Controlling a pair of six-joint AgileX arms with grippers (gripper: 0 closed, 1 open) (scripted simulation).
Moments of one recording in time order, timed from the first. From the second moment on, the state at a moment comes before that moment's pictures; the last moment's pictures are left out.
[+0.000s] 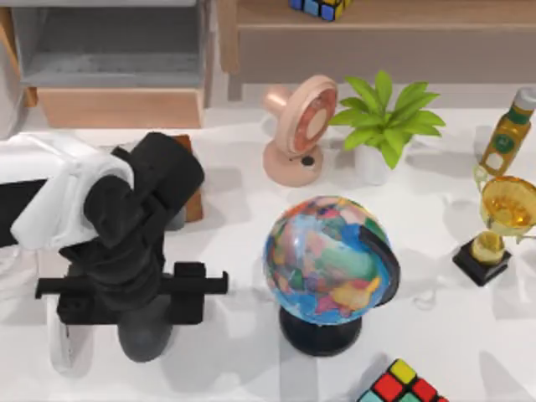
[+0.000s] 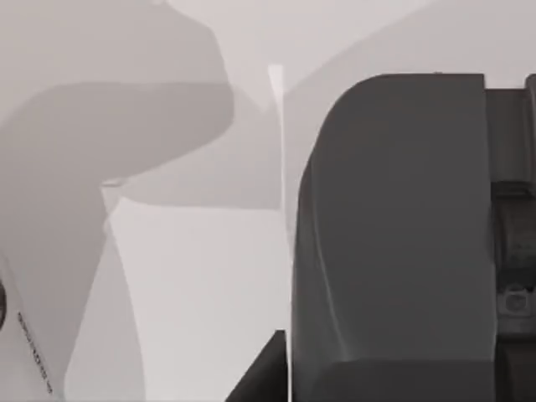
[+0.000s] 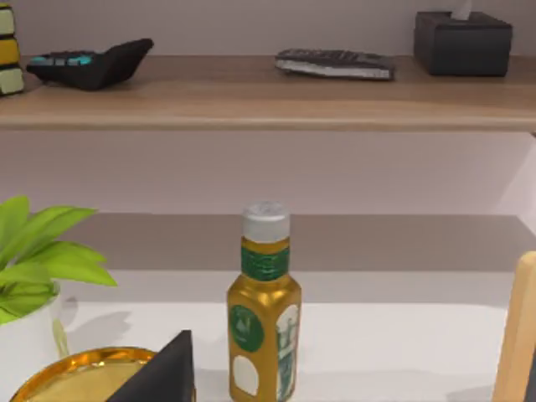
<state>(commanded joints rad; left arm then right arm) -0.58 1.61 0.90 -0.78 -0.05 -0.56 0.00 0.00 0.00 0.00 0.00 0.00</state>
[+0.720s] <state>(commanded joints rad) -0.58 1.60 0.90 -0.72 -0.06 -0.56 0.00 0.00 0.00 0.00 0.00 0.00</state>
